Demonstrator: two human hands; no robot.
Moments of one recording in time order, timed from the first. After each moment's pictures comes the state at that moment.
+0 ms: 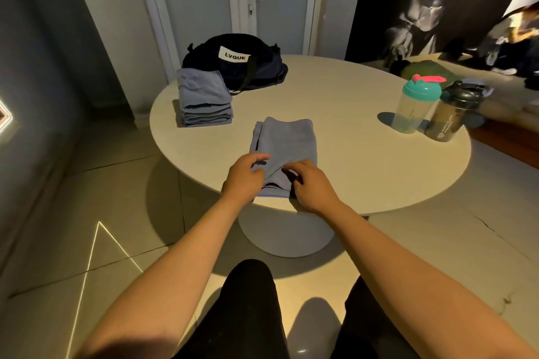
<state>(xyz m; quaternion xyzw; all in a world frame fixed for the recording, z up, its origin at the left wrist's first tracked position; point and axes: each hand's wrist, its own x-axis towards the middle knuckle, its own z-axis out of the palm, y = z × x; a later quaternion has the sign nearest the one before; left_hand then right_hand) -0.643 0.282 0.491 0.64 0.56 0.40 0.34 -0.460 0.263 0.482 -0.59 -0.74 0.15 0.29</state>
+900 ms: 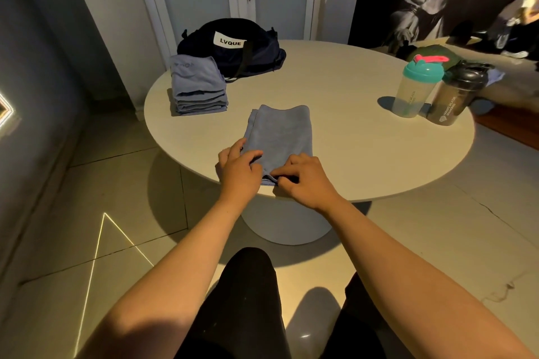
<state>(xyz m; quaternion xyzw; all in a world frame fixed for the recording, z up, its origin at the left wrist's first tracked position) -0.634 0.271 0.458 0.68 0.60 0.40 0.16 -0.455 0.245 0.468 -0.50 -0.79 0.11 0.33</state>
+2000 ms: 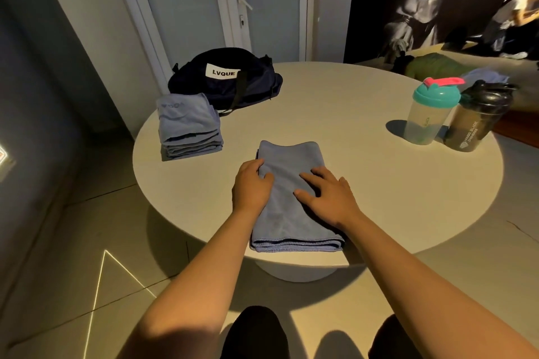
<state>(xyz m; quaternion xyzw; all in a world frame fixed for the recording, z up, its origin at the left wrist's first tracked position) -0.604 0.380 0.471 0.62 0.62 0.40 0.28 -0.414 0.325 0.470 -0.66 -0.70 0.17 0.22</state>
